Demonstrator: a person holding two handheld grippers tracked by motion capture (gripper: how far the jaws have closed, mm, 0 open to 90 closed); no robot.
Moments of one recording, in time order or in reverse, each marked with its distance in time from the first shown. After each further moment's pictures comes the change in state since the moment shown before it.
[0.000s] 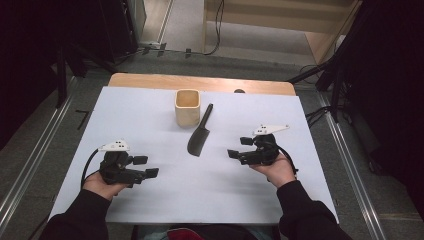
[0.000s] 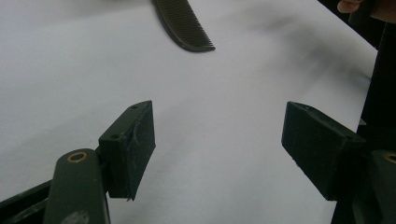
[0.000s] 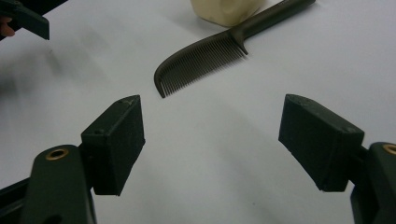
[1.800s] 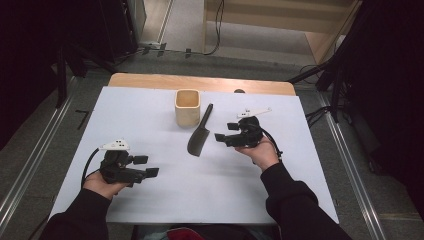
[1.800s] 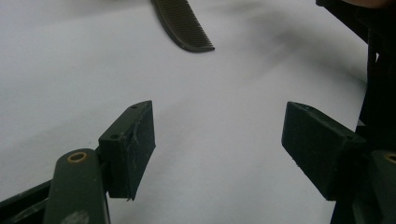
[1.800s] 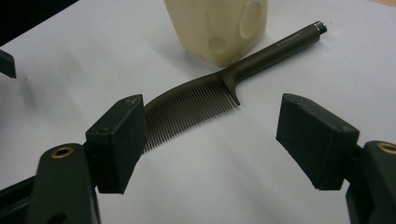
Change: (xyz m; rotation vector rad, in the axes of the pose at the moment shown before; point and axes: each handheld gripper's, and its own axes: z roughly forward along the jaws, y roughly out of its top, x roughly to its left) left arm 0.002 0.001 0.001 0.005 -0.006 -0.006; right arm -0.014 0.043 0.045 0.004 -0.005 -0.008
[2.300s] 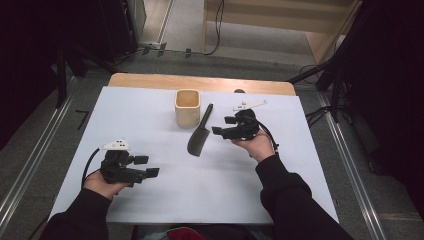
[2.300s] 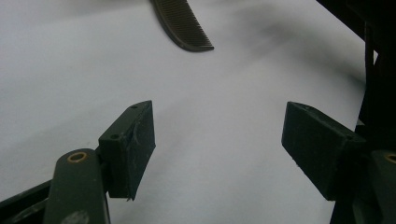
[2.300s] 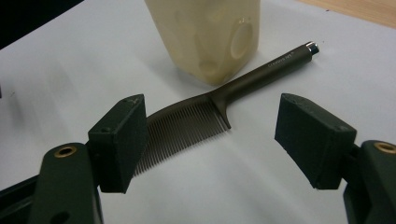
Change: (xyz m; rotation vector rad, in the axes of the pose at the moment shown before) left arm 0.000 0.000 0.001 0.005 -0.003 0.002; right arm -0.006 0.020 0.011 -0.004 -0.014 -0.005
